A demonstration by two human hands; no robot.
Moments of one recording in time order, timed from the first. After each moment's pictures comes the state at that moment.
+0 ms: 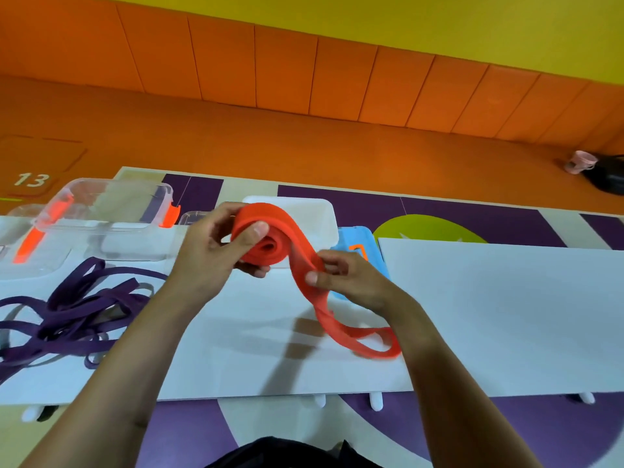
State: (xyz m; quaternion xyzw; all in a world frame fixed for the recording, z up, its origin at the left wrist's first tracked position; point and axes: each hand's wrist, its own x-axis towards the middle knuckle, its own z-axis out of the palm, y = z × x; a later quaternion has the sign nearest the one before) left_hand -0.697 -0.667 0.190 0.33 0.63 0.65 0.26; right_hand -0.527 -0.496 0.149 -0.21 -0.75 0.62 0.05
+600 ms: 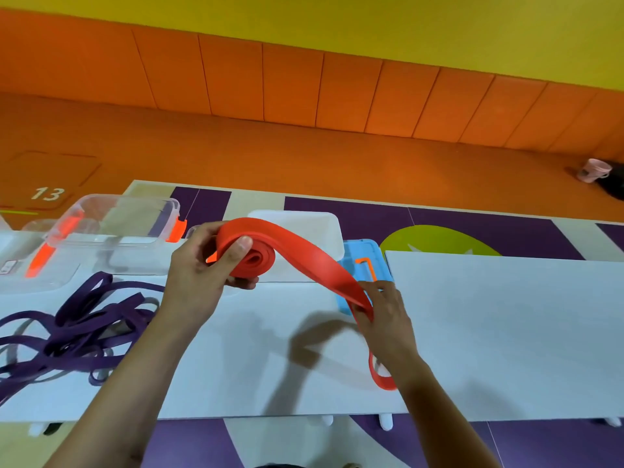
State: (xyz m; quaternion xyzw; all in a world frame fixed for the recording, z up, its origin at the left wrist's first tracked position) left_hand -0.701 -0.668 0.182 0.25 0.67 0.67 0.19; right_hand -0.486 -0.477 0.052 -0.41 -0.87 0.20 0.19
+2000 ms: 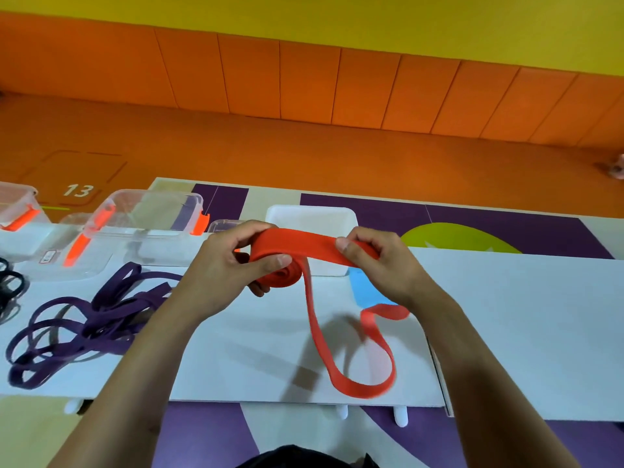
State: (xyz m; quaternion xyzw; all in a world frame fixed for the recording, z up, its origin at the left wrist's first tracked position) left_hand -0.710 -0.690 0.198 0.41 0.69 0.54 0.24; right_hand -0.535 -0.493 0.186 -0.22 -0.85 0.45 0.19
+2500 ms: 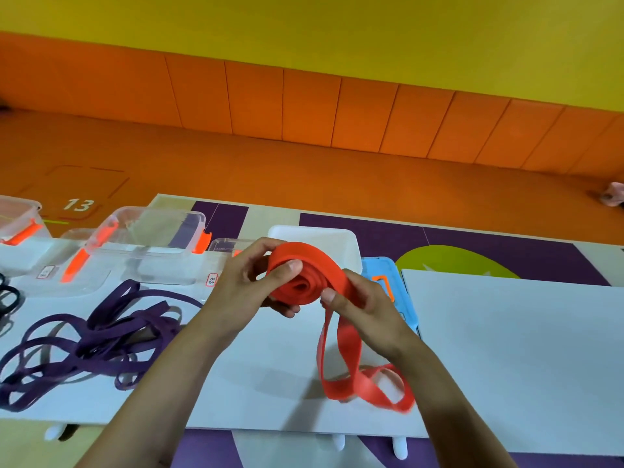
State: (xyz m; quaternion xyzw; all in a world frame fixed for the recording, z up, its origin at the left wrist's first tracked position) left_hand -0.688 -0.679 0.206 0.31 0.62 0.65 0.32; right_hand -0.536 -0.535 0.171 -0.20 -0.78 0.56 0.17
